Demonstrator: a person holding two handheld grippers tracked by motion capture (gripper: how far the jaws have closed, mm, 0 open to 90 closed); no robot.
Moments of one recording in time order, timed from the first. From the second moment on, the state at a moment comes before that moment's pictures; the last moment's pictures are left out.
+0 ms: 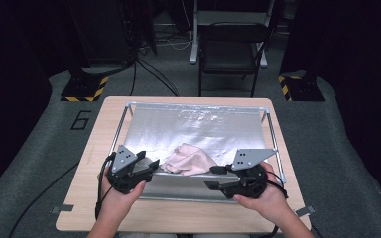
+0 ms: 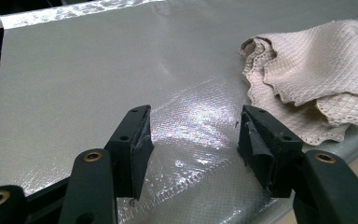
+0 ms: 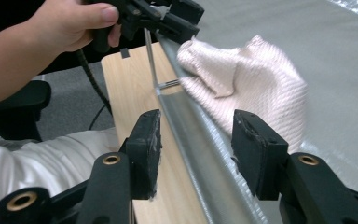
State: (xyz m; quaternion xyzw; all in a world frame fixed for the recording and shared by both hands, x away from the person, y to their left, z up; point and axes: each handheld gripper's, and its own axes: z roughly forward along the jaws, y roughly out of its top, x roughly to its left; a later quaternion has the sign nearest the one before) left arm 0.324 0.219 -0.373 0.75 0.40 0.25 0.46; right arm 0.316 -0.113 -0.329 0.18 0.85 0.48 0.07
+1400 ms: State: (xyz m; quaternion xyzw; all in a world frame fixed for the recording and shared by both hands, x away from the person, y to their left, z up) left arm 0.324 0.220 -0.373 0.75 0.40 0.25 0.46; right arm 0.386 -0.054 -0.334 0.15 0.90 0.41 0.07
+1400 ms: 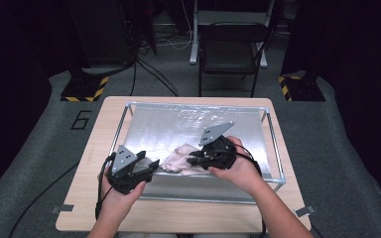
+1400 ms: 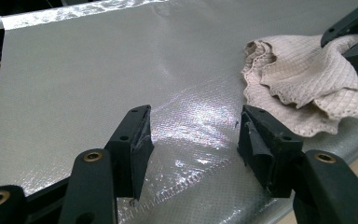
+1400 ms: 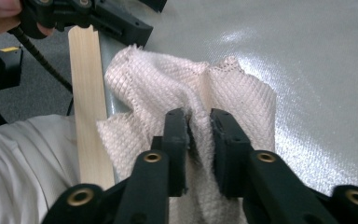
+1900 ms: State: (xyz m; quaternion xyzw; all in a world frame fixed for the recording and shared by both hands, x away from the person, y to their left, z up) left arm 0.323 0.219 -0.374 0.75 0.40 0.25 0.47; right arm 0.378 -0.082 -0.335 0.16 0.90 0.39 0.08
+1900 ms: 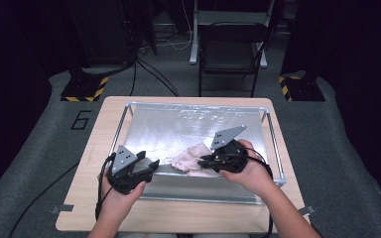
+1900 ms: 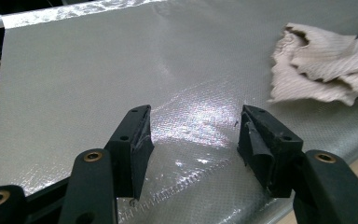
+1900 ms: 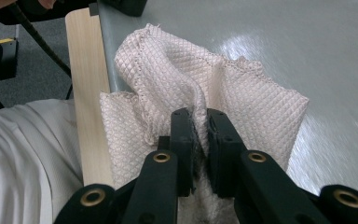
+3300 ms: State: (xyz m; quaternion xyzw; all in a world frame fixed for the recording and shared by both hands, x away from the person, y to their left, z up) left arm 0.323 0.220 -0.375 0.75 0.40 0.25 0.46; right arm 0.380 -0.079 -0.336 0.18 0.90 0.38 0.07
